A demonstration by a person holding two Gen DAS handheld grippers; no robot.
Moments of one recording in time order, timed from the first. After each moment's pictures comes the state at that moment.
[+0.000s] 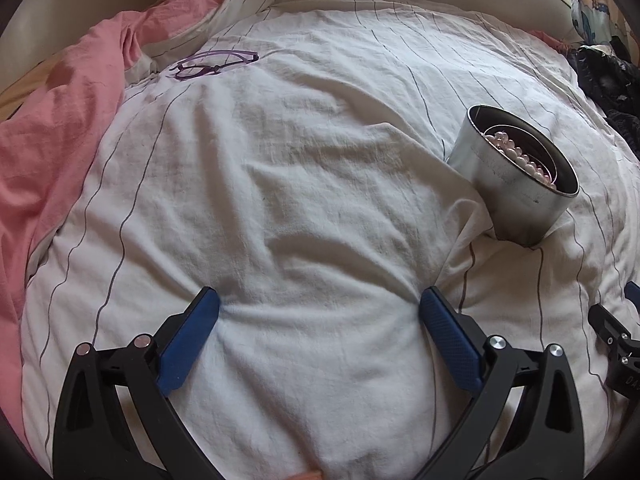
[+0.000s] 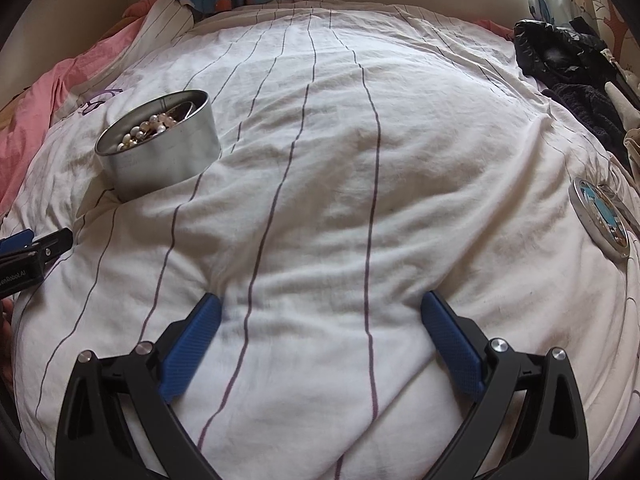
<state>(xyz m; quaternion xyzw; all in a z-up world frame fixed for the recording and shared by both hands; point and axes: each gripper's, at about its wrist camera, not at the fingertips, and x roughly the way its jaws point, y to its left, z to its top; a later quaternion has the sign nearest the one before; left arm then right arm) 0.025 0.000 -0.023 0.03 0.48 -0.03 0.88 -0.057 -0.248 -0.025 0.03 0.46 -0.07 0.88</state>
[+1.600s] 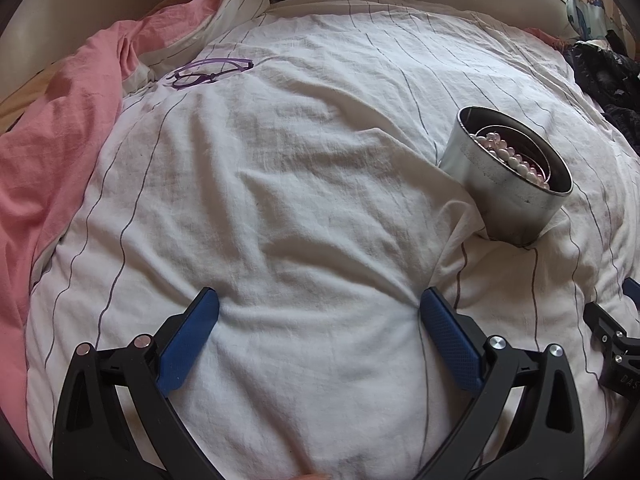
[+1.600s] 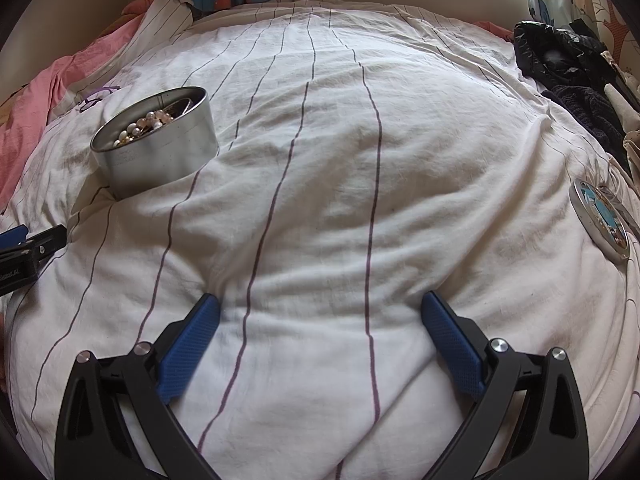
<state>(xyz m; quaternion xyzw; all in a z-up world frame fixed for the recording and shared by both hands) 0.023 -0.006 -0.018 0.04 0.47 -0.04 0.88 -0.056 -0.248 -0.026 0.02 0.47 -0.07 0.88</state>
